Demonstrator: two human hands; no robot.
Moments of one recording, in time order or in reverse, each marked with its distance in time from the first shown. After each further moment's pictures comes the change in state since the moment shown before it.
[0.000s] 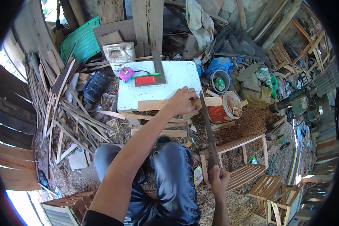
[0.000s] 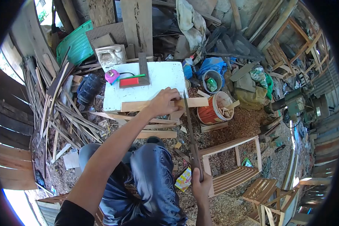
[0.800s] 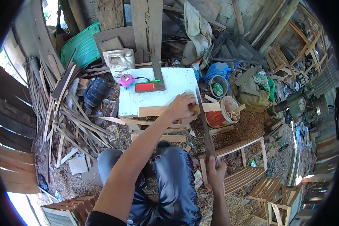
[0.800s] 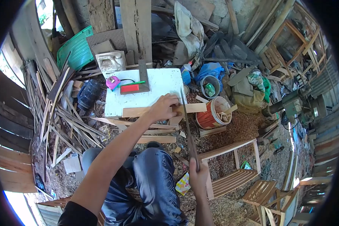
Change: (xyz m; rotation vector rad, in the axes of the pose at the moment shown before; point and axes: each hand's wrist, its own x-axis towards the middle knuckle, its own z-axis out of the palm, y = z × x) left_hand 0.002 0.004 -0.005 0.016 -0.026 -0.008; right_hand 0.033 -0.007 0.023 -0.092 0.040 -0.106
